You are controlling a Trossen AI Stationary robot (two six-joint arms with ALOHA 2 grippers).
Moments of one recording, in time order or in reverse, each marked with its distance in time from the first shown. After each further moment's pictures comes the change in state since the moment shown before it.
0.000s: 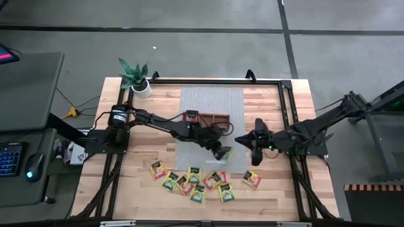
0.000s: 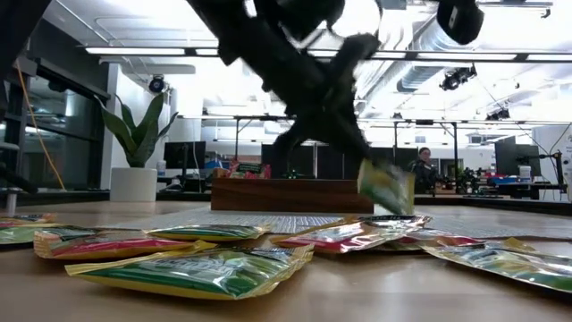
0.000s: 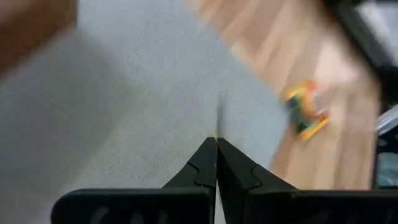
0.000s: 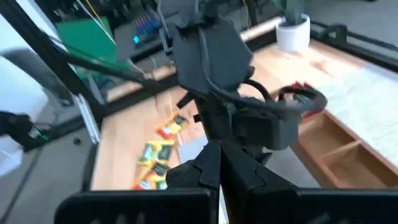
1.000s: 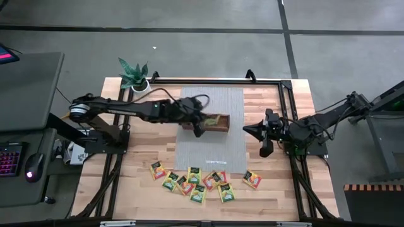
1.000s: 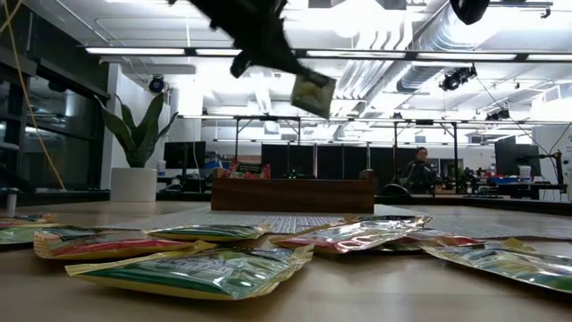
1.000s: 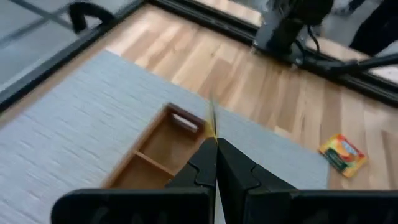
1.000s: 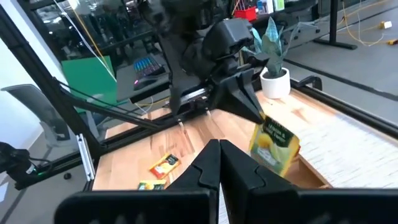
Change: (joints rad) left arm 0.123 -0.486 -0.201 -0.086 -0.229 0.419; right arm 0.000 -0.170 0.000 0.005 0.089 -0.127
